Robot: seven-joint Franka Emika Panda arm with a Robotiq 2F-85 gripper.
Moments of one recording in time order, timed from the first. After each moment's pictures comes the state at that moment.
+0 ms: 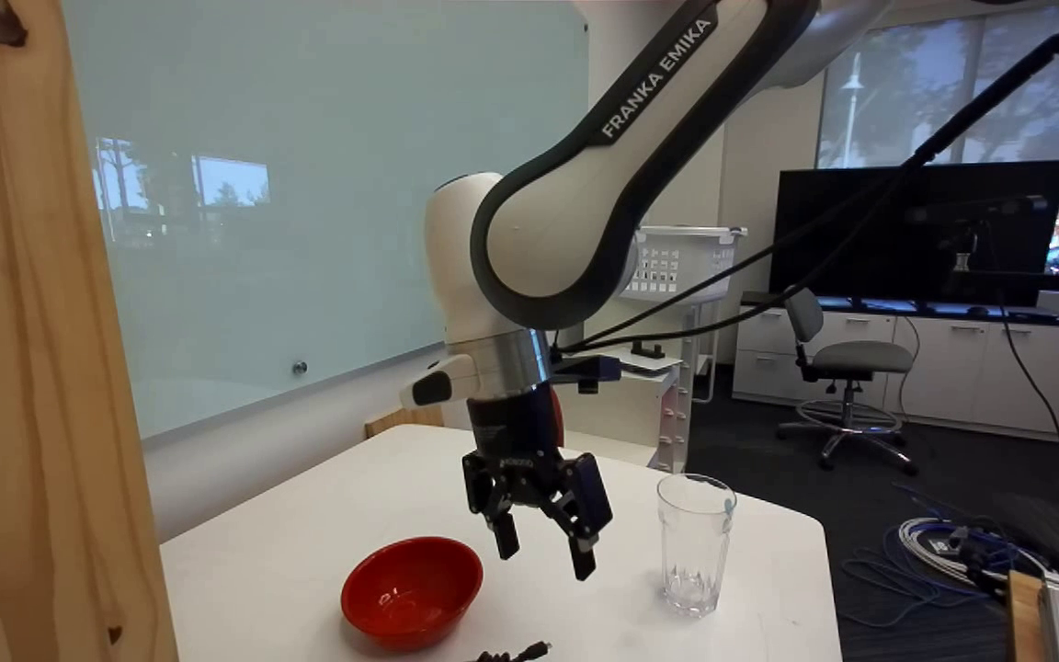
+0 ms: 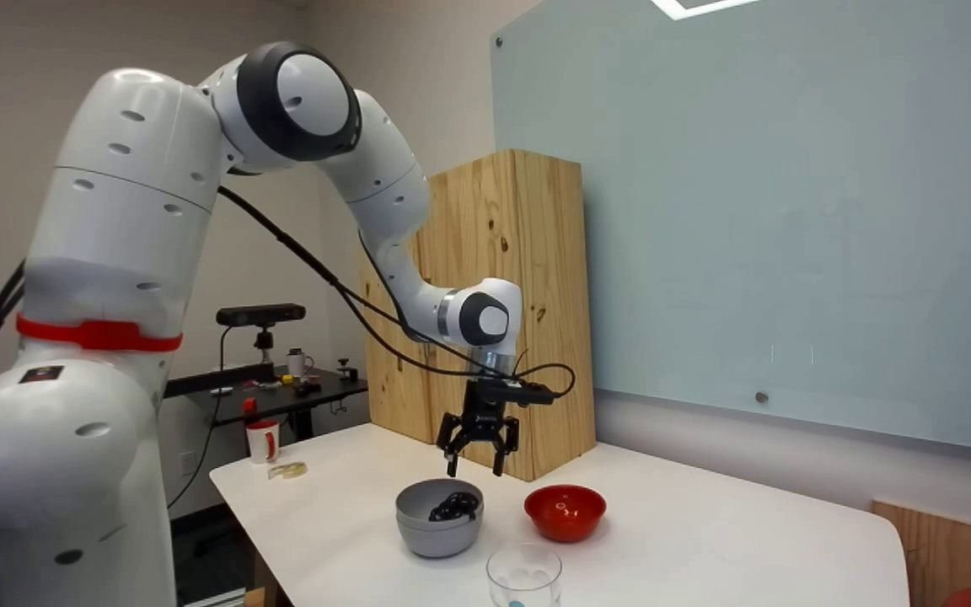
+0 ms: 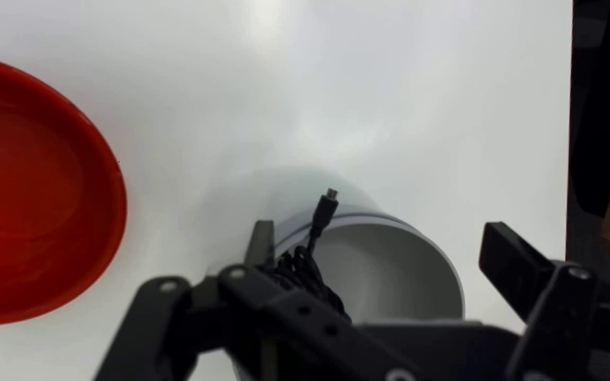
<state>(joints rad) 0.16 0.28 0.27 -2.17 -0.05 2.22 -1.17</state>
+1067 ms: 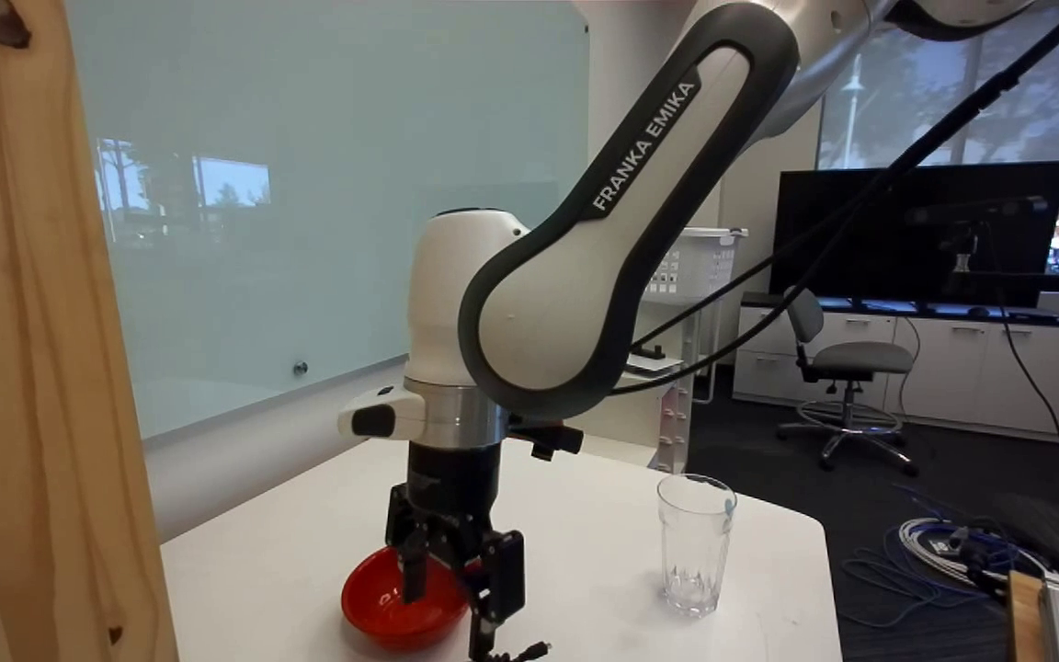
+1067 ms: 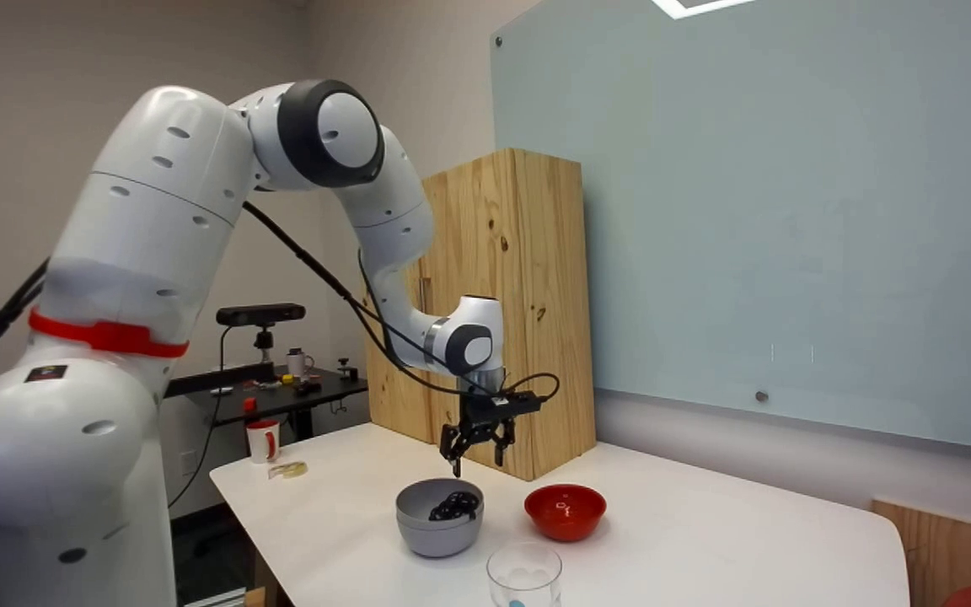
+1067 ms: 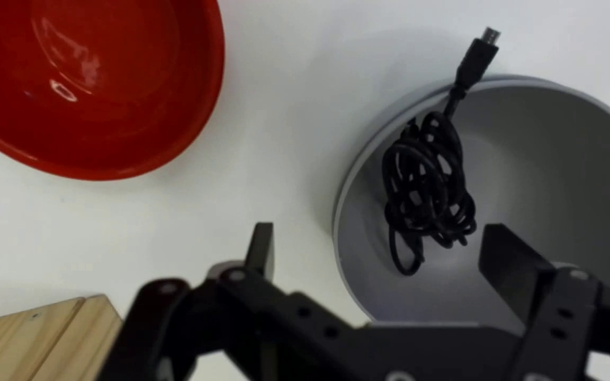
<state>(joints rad) 0.18 0.39 0.33 -2.18 -0.05 2.62 -1.09</state>
